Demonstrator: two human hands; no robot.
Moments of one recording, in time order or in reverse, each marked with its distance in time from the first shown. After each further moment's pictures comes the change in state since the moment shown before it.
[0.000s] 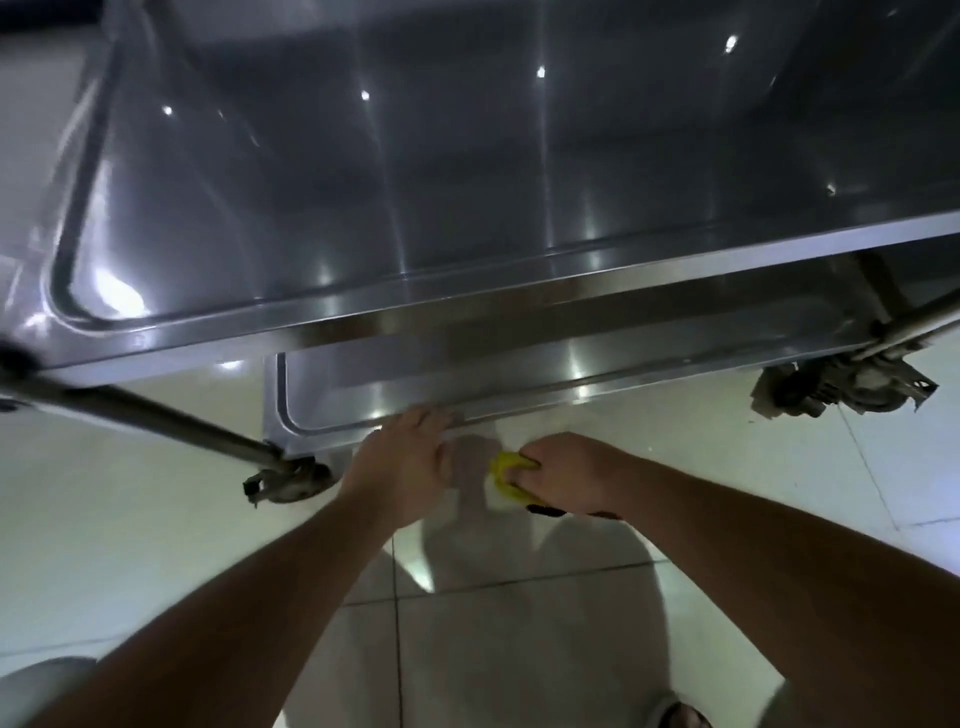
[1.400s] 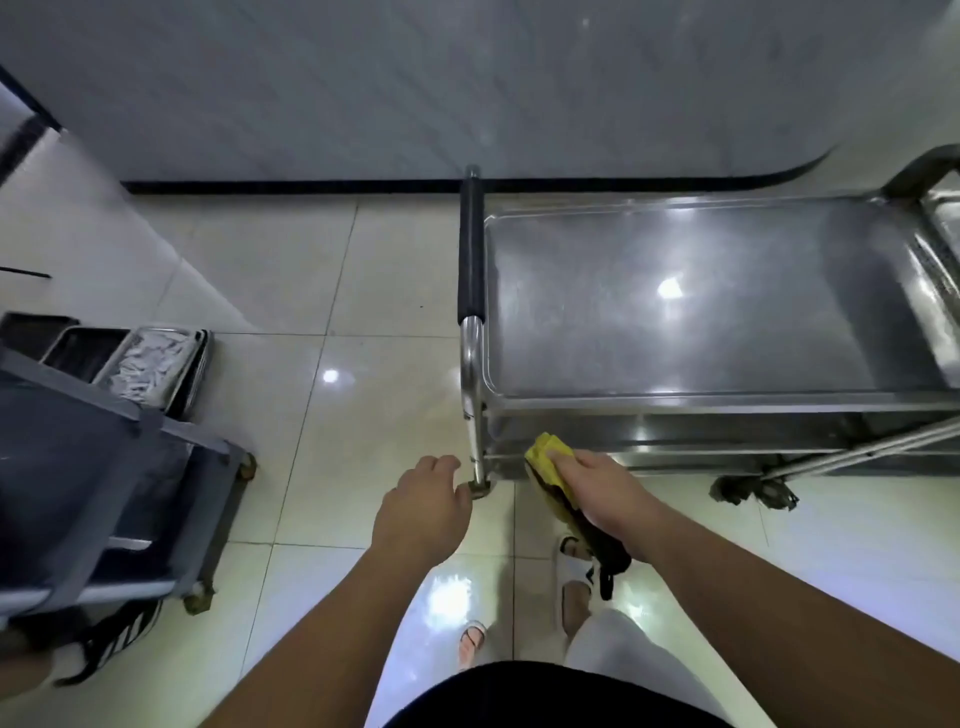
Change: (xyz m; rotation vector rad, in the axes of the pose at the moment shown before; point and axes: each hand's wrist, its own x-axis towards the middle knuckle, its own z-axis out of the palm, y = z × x) left_hand -0.441 0.025 -0.565 -0.216 0.040 -0.343; right_hand -0.497 -0.465 -0.280 0.737 0.266 0.133
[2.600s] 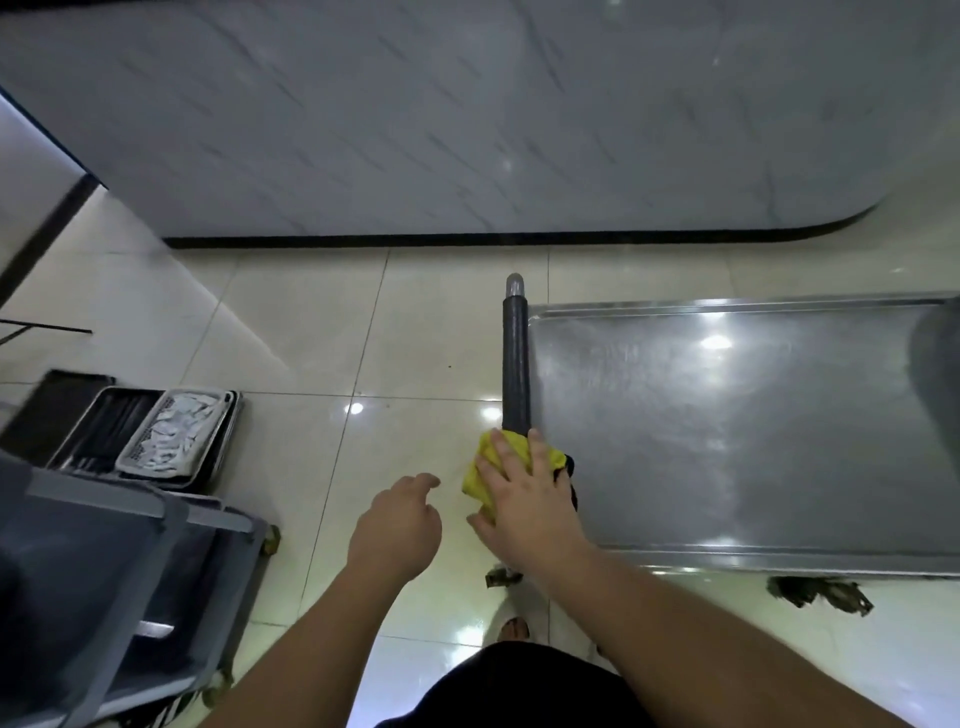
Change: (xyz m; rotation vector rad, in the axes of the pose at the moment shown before) left_hand 0.164 -0.046 -0.131 -0.038 0.057 -0.111; right_hand 0.168 -0.159 0.056 -0.939 0.084 -0.473
